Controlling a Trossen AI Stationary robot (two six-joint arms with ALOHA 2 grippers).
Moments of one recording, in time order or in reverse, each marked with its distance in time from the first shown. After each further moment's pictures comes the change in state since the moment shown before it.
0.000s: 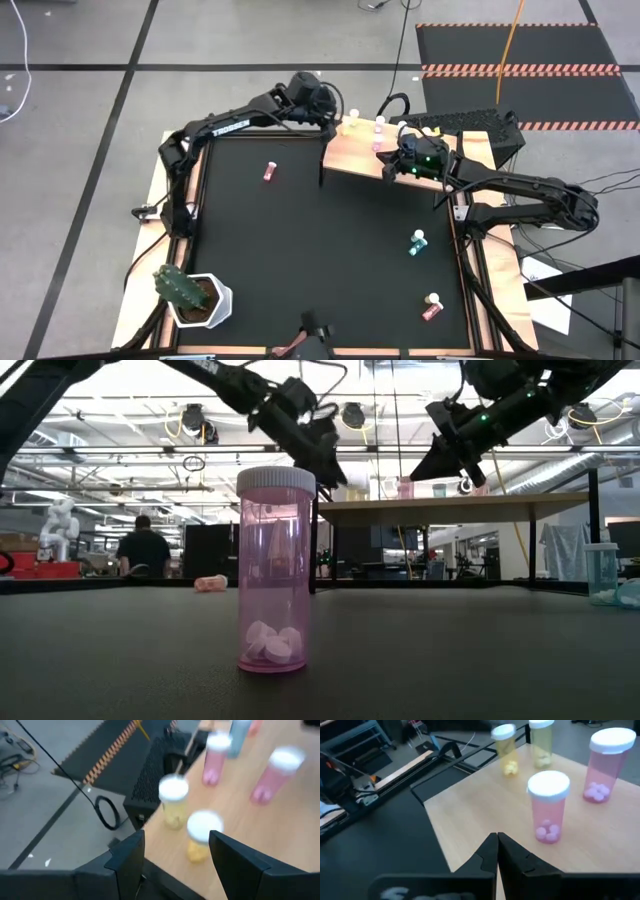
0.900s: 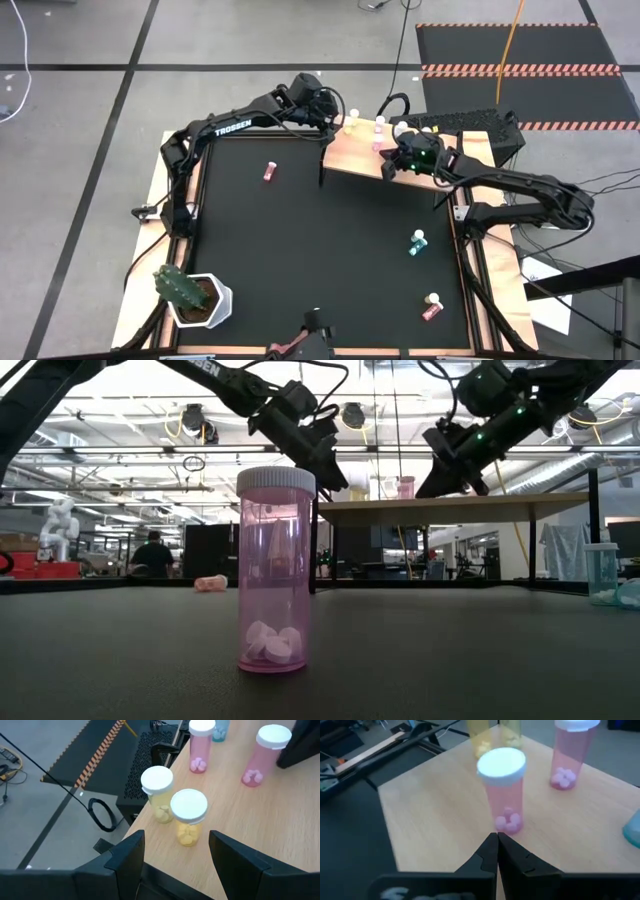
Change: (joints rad) left arm 0.008 0.020 0.000 -0.016 0.050 0.094; right arm -0.083 0.064 0.000 -0.032 -0.004 -0.076
